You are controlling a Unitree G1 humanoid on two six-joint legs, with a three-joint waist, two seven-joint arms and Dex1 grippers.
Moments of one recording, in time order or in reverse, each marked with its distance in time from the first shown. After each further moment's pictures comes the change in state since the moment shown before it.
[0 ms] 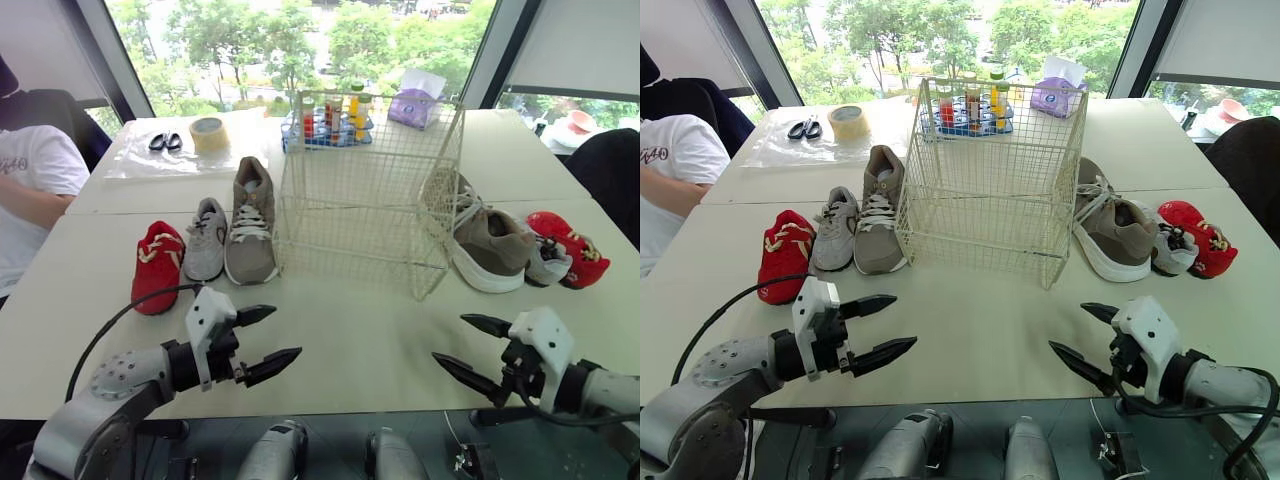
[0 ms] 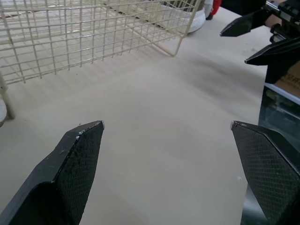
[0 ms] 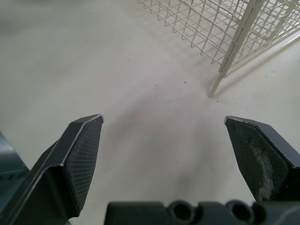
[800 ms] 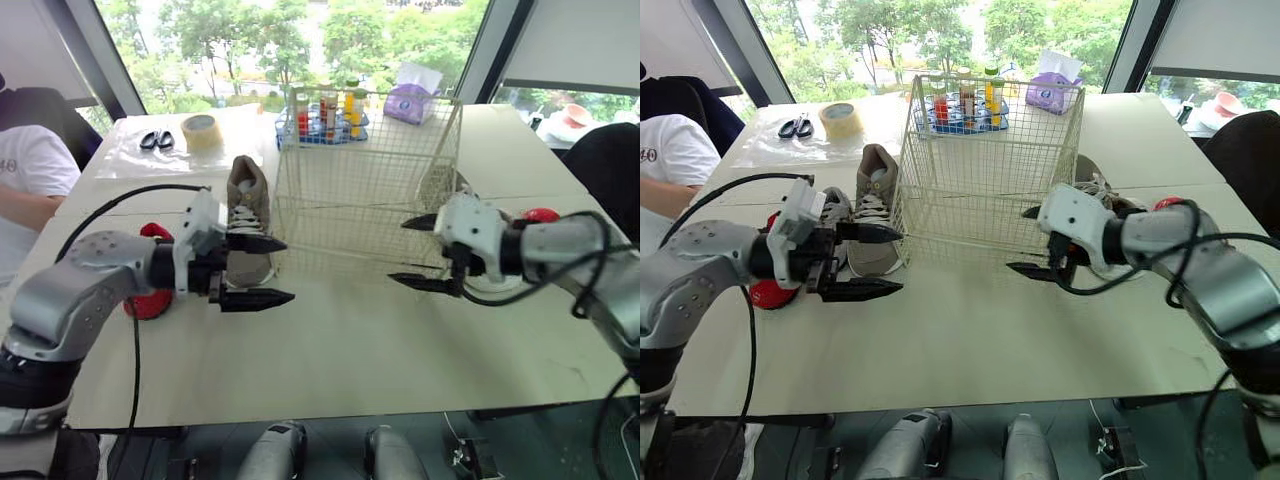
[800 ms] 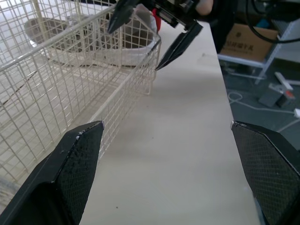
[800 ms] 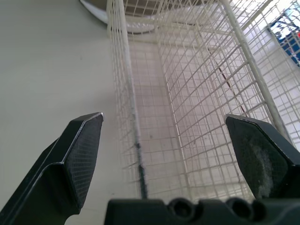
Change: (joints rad) left arm -0.604 0.204 -0.070 0.304 -0.088 0.077 -0.346; right arm -1.052 -0.228 0.631 0.310 -0.186 0.102 0.167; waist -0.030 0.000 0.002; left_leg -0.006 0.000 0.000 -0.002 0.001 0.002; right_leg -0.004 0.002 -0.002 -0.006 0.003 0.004
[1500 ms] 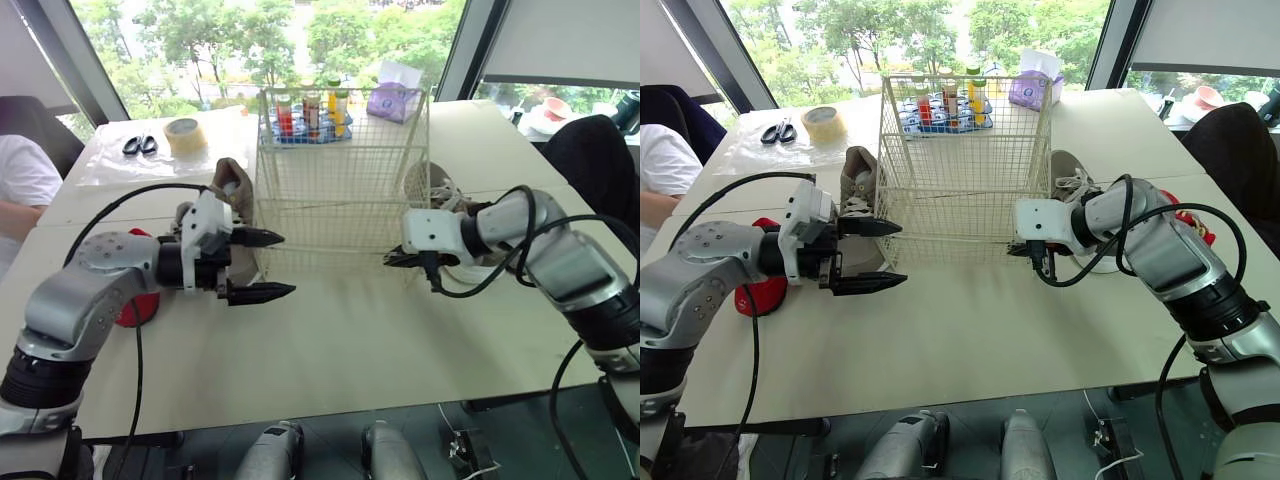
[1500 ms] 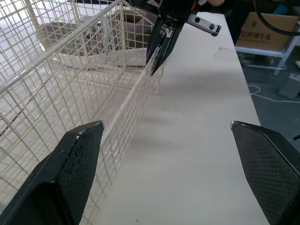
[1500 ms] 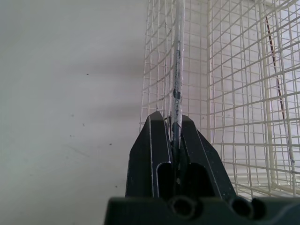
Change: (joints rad) left arm 0.008 -0.027 0.011 0.004 0.082 -0.049 0.045; right arm -0.178 0.109 0.158 0.276 -0.288 -0.234 0.346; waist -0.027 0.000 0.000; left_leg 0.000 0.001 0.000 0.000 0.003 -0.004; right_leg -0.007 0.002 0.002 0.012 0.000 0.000
